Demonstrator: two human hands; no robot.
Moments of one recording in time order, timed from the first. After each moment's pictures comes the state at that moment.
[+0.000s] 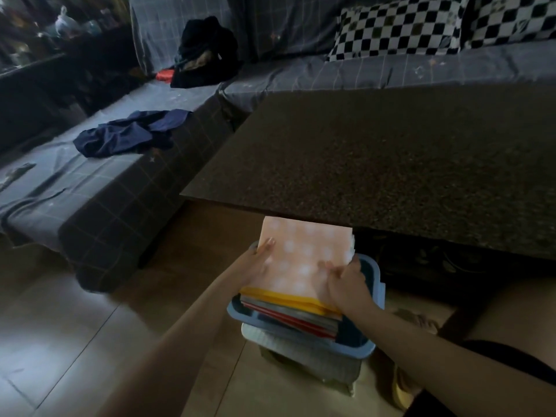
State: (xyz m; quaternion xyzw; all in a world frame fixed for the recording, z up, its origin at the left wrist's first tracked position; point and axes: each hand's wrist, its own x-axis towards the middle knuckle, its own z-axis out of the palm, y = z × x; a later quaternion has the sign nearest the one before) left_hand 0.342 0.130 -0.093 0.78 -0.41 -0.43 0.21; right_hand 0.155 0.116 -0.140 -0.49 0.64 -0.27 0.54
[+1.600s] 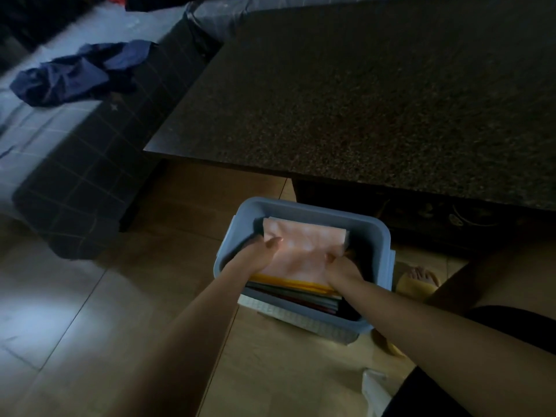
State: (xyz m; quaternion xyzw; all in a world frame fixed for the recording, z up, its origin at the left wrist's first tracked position) left_hand 0.347 0.109 -0.196 0.82 -0.43 -0.37 0.01; right_hand 0.170 0.106 -0.201 -0.57 0.67 0.03 0.47
